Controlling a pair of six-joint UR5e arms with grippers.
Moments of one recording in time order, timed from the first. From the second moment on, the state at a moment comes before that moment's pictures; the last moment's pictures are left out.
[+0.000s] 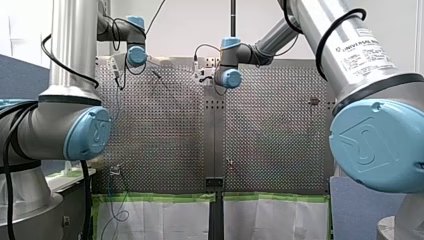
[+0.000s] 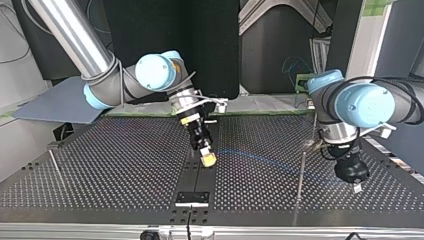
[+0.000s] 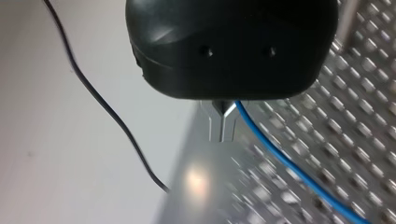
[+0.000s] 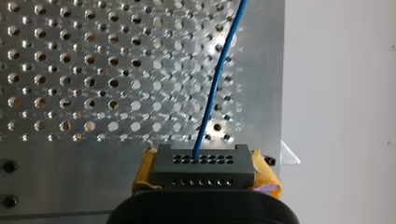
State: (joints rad) left arm 0.01 -1.66 -1.58 -2.86 -1.93 -1.82; right arm 2.30 -1.04 1.23 -0.44 1.48 1.48
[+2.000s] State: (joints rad) left arm 0.13 -1.85 -1.69 -2.79 -1.48 -1.92; right arm 2.36 -0.75 1.55 -0.69 1.76 1.52
